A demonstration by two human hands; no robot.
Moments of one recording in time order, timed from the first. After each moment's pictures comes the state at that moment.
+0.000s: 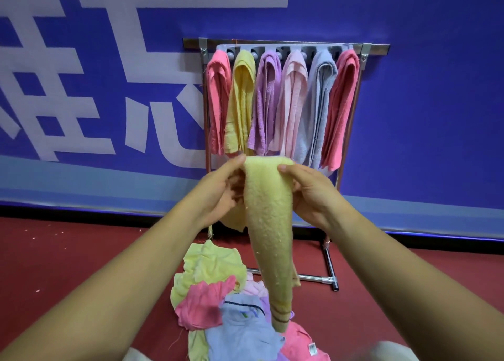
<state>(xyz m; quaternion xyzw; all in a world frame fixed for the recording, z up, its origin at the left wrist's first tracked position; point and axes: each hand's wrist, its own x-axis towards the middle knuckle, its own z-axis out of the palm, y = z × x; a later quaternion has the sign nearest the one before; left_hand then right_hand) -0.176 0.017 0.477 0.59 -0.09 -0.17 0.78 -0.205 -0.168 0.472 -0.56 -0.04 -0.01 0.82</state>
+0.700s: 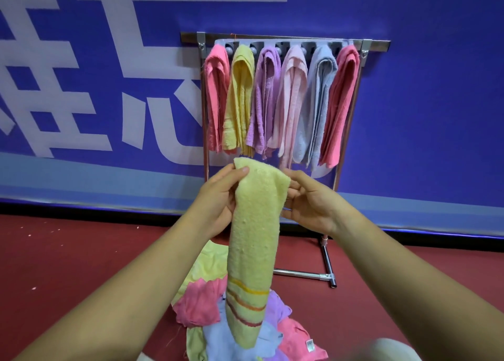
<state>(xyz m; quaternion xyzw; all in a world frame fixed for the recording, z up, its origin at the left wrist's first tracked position) -0.184 0.009 0.456 0.50 -0.12 -0.12 0.85 -0.207 -0.181 0.457 -0.55 0.01 0.14 0.82</state>
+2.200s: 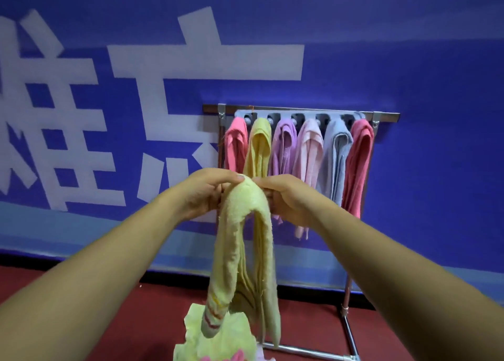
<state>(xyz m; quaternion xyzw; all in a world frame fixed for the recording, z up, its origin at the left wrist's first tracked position) -0.079 0.086 0.596 0.73 -0.20 -0.12 0.64 -0.100 -0.119 0.582 -0.71 -0.14 0.08 0.69</state>
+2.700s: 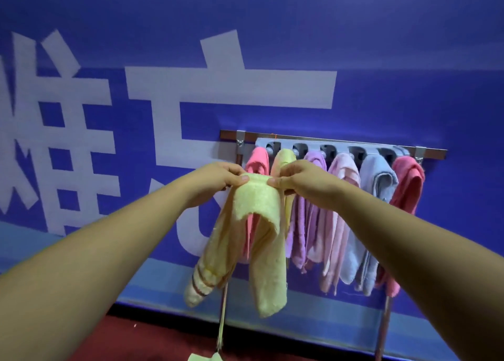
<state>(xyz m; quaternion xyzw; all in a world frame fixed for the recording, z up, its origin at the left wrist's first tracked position) 0.052 0.112 0.656 0.84 -0.24 -0.01 0.49 0.032 -0.118 0.661 -0.86 -0.19 -0.06 0.47</state>
